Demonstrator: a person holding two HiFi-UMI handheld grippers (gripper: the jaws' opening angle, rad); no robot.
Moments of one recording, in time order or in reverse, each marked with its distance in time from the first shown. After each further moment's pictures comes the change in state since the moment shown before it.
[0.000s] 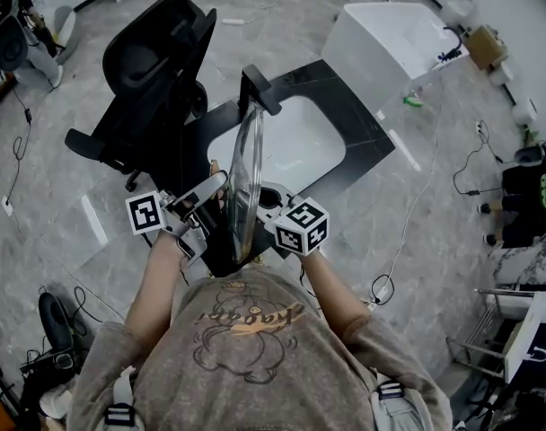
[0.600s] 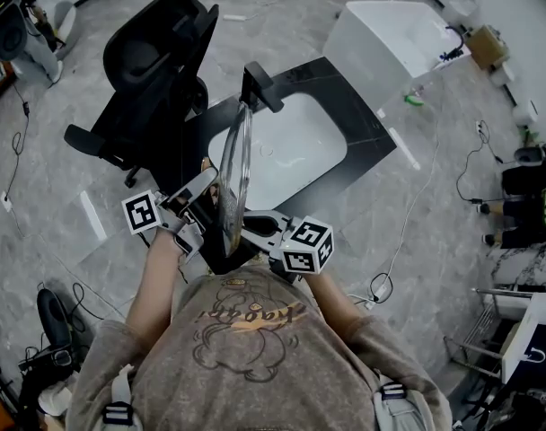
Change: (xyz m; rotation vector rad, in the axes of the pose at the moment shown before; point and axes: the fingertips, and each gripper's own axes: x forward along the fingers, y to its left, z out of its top) left arm -0.020 0.019 0.013 -0.024 -0.095 0.044; right arm -0.024 0.072 -0.031 0.132 0.080 0.244
